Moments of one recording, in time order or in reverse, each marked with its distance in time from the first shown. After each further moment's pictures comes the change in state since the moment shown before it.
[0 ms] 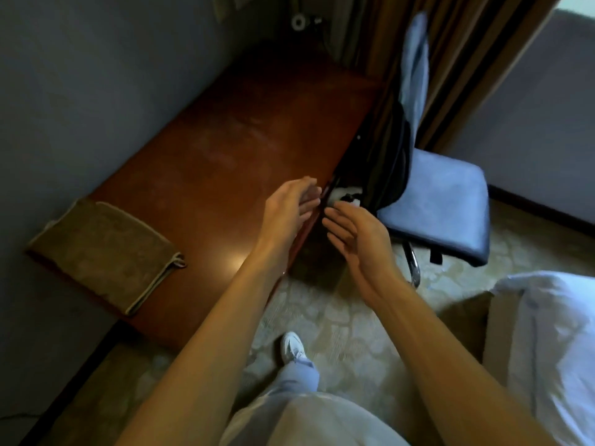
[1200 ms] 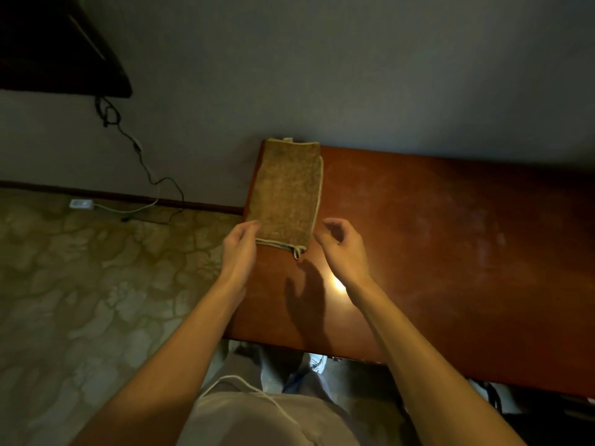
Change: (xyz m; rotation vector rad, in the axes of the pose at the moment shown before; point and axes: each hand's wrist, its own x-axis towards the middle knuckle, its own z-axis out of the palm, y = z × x) left_hand -0.015 -0.039 -0.189 -0.322 1.455 -0.134; right_hand 0.146 0.089 0.246 -0.990 -1.129 -0.038
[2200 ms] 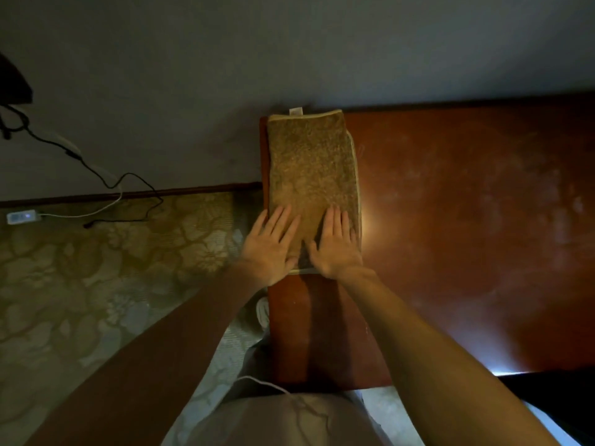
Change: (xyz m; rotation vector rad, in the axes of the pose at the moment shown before) left_hand 0.252 -0.050 -0.006 1.771 -0.768 0.767; right_hand 0.161 0.054 0.150 -0.940 -0.235 0.242
